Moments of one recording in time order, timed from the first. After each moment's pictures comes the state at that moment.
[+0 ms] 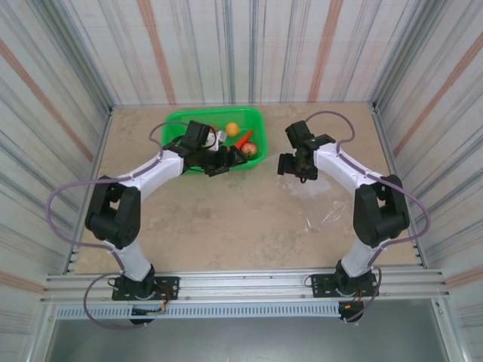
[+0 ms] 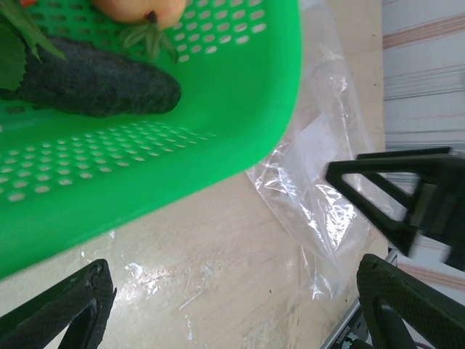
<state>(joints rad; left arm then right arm) -0.45 1.71 1.25 -0.38 0.56 -0.61 0.41 1.72 1.30 -0.81 0.06 0.51</state>
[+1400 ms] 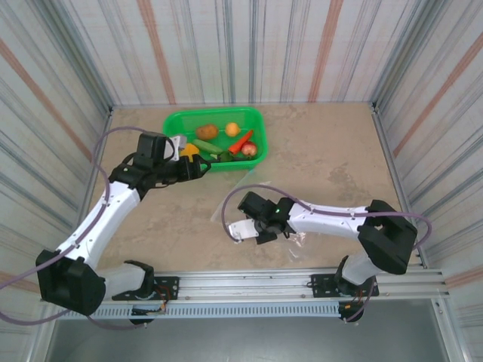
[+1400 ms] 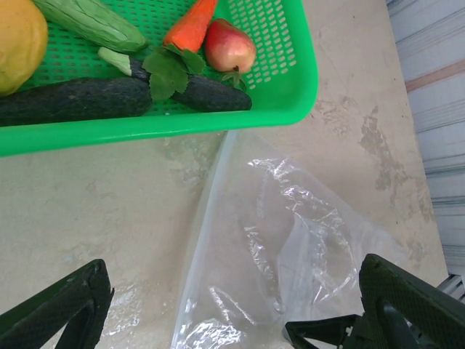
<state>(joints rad) -0.32 1.19 1.04 -0.62 0.39 -0.46 1.05 1.53 0.86 -0.54 0.10 -0.92</state>
